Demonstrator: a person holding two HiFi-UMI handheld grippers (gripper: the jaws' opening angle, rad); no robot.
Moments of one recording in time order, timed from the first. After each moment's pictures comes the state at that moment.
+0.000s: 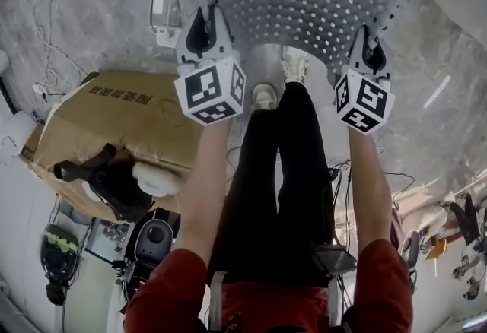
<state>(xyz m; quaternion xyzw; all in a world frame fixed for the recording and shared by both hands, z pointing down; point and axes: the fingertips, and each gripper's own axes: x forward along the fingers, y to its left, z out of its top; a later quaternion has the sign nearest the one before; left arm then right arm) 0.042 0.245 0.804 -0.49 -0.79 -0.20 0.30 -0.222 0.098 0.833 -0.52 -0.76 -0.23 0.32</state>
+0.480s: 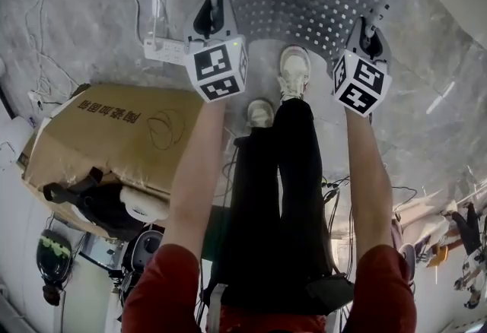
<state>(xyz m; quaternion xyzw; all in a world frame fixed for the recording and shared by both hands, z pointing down) 0.013 0.259 0.940 -0.45 -0.81 -0.17 0.34 -0.244 0.105 0.964 -0.49 -0.76 -0.25 0.34</state>
